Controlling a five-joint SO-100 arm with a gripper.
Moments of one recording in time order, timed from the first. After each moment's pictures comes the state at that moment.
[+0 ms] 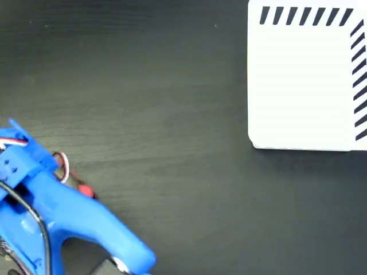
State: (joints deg) arm -38.1 80.2 101.4 81.5 -14.6
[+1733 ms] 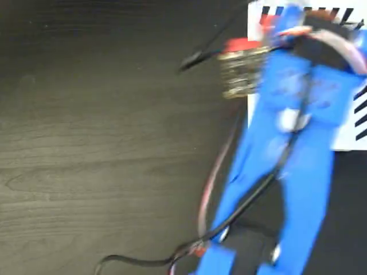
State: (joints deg) arm 30.5 75.1 54.4 101.1 -27.7
